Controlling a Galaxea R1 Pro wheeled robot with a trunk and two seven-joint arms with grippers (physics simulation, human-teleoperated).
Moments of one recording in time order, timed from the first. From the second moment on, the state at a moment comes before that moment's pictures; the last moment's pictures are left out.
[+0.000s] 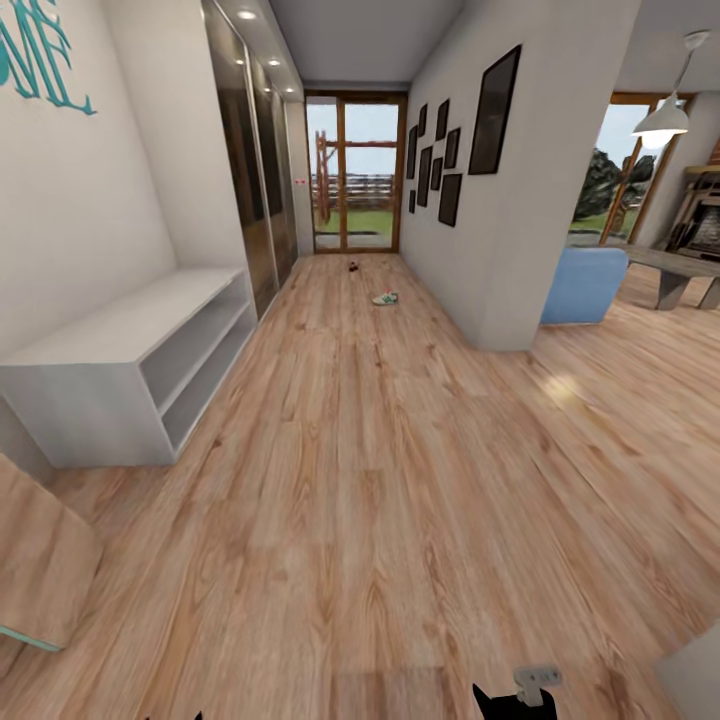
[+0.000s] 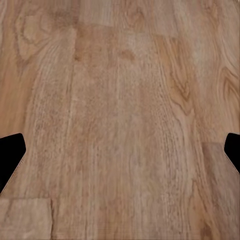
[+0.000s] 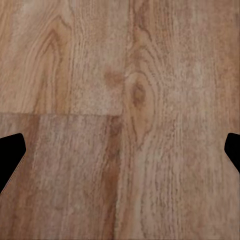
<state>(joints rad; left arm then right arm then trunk) -0.12 0.11 0.48 -0.46 -0.04 -0.42 -0.53 -0.42 -0.11 -0.13 -0.08 0.07 -0.39 0.30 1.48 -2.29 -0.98</state>
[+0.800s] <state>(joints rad) -0.12 0.11 0.48 -0.46 -0.04 -0.42 -0.53 -0.42 -0.11 -0.13 -0.08 0.08 -0.39 0.30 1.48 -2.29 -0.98</state>
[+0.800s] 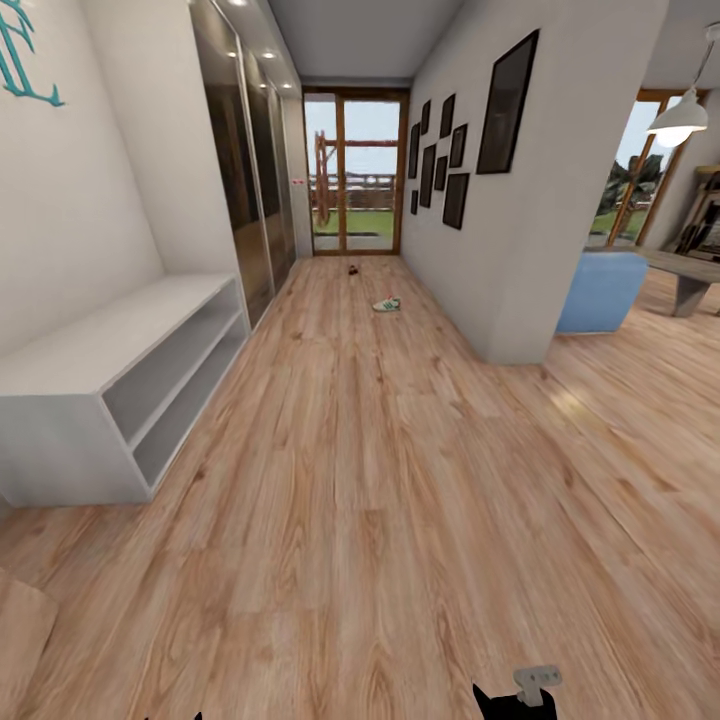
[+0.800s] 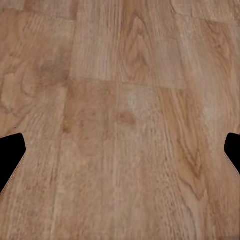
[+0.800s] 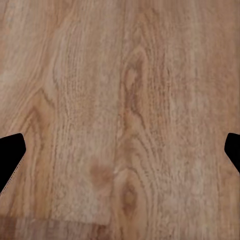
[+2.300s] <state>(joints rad) -0.12 0.10 0.48 -0.44 -0.04 -0.42 -0.53 -0.42 -0.11 -0.13 -0.08 0.08 -0.39 0.30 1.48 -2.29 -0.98</state>
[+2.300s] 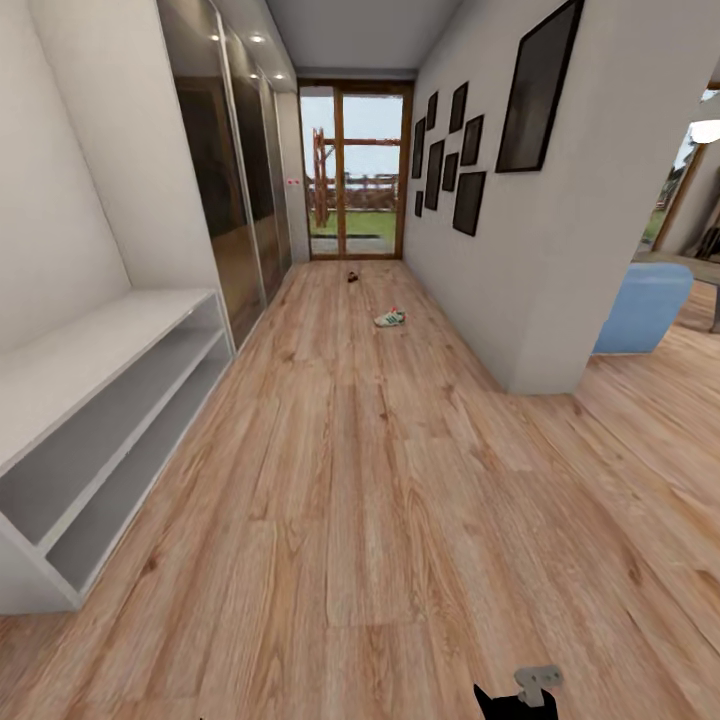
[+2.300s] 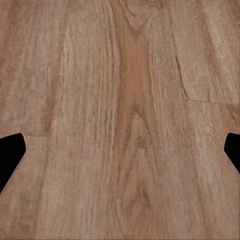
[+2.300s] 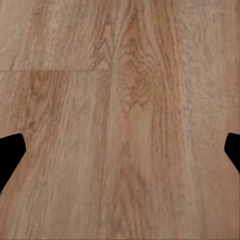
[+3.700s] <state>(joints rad) -0.12 0.10 0.48 -0.43 -0.04 -0.42 -0.53 -0.42 -0.11 -0.13 -0.08 0.08 -0.39 0.30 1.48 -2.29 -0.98</state>
